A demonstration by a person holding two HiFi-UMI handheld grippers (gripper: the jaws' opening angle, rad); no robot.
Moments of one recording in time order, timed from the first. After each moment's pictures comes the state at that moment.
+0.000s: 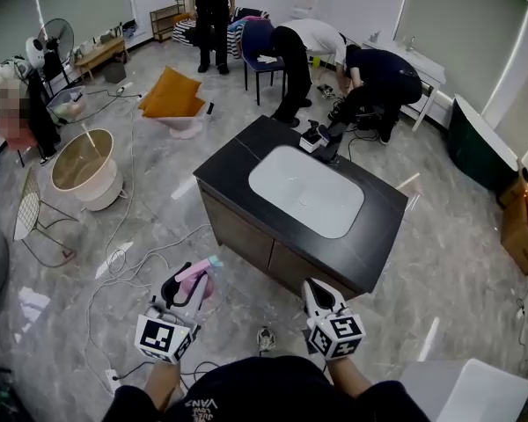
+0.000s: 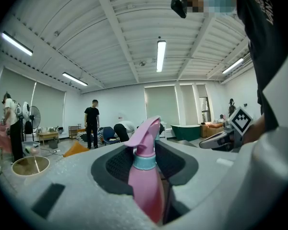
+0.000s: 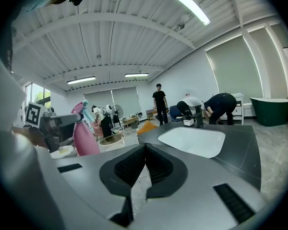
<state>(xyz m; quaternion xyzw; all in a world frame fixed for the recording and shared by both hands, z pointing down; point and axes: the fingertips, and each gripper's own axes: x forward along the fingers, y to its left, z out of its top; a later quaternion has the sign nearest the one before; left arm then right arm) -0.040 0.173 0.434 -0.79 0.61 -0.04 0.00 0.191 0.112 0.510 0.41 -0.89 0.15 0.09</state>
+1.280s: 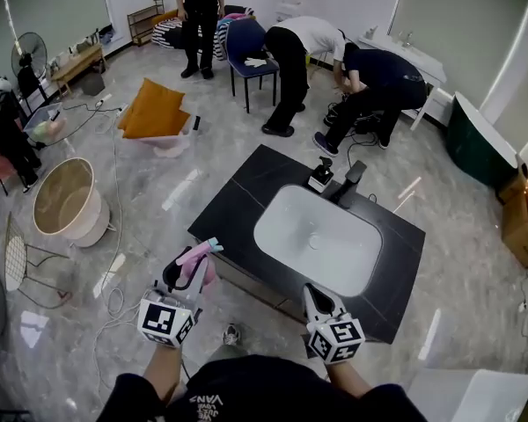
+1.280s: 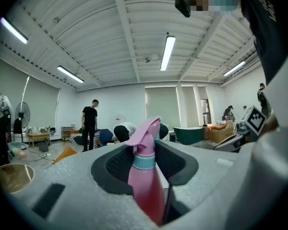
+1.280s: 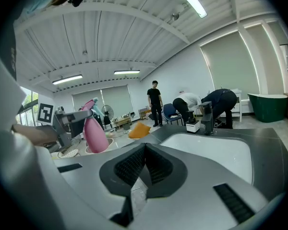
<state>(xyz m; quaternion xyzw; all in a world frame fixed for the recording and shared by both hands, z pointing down) -0.150 -0.099 0.436 -0.82 0.58 -0.03 0.01 0.096 -0.094 0.523 0.45 -0.87 0.17 0.09</state>
